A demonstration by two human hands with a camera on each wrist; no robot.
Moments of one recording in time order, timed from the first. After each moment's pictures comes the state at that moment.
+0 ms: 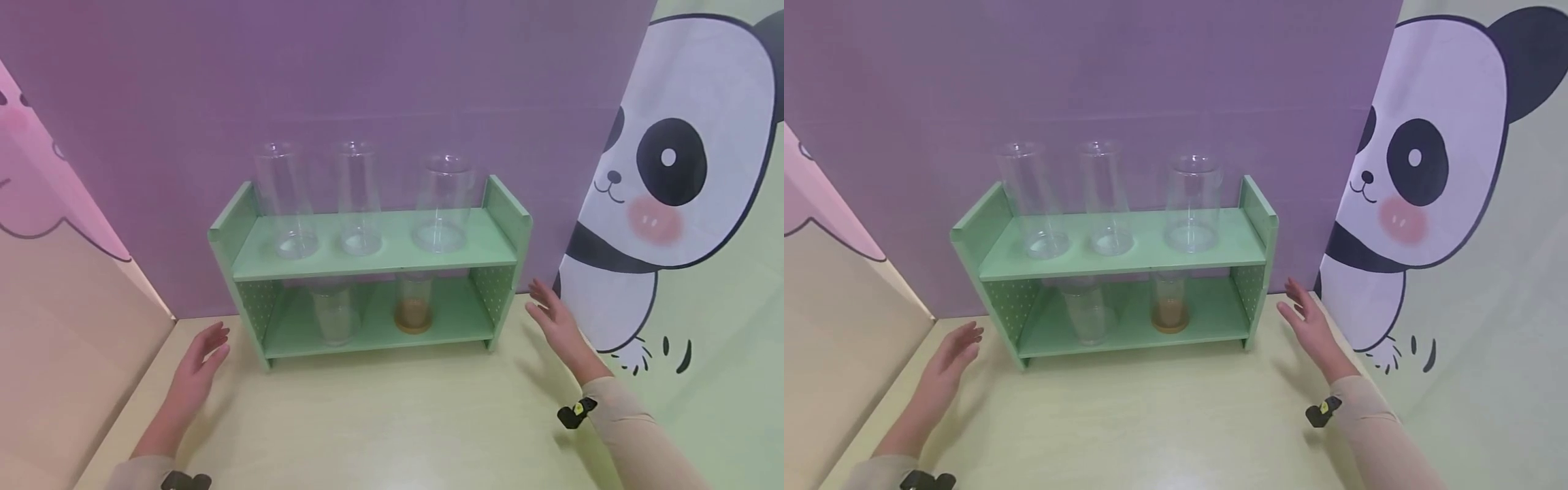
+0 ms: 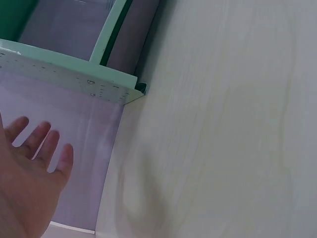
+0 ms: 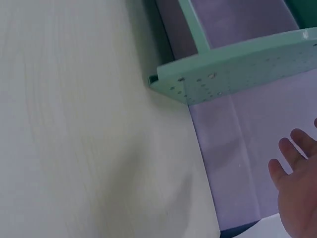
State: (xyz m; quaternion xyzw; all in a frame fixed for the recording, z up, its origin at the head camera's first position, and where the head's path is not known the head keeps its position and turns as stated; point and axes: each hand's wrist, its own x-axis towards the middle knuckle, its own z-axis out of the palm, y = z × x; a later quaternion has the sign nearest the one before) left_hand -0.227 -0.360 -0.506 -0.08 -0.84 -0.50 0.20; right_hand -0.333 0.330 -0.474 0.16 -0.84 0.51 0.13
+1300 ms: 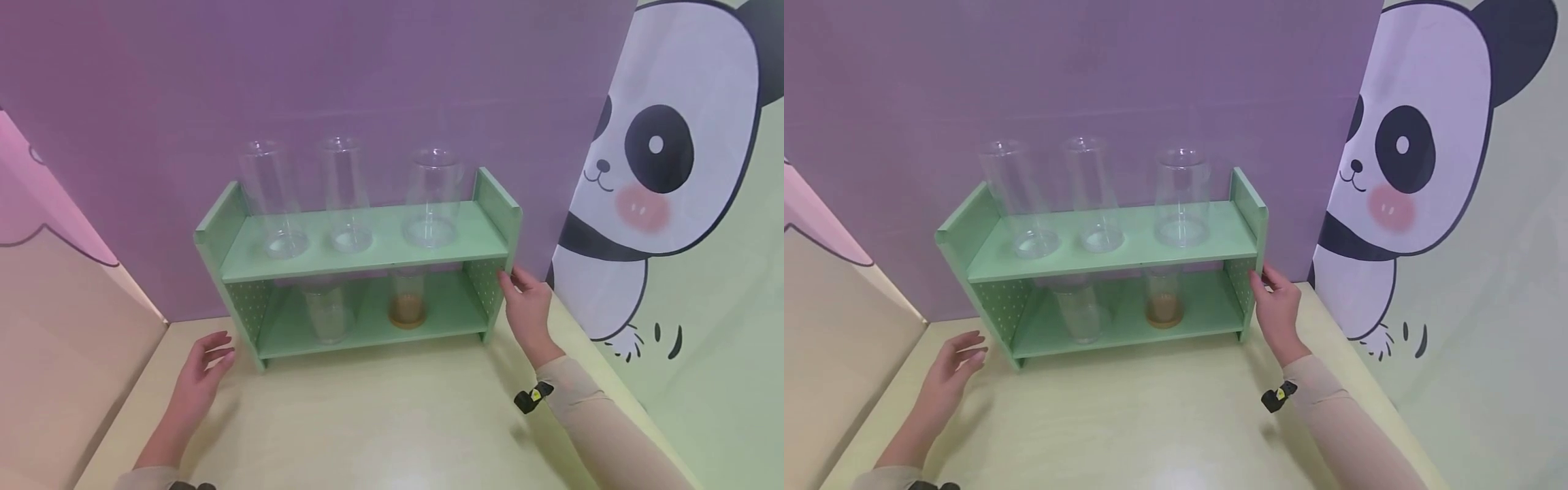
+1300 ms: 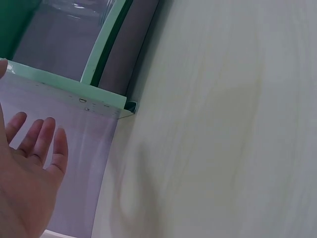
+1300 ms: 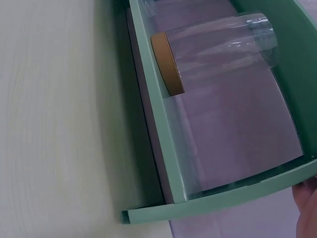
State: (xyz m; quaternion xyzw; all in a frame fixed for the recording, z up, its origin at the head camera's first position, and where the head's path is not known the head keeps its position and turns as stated) left_hand -0.226 -0.340 -0.513 -0.09 -0.83 -0.52 0.21; right_hand -0.327 0.245 -0.437 0.09 -0.74 0.56 0.35
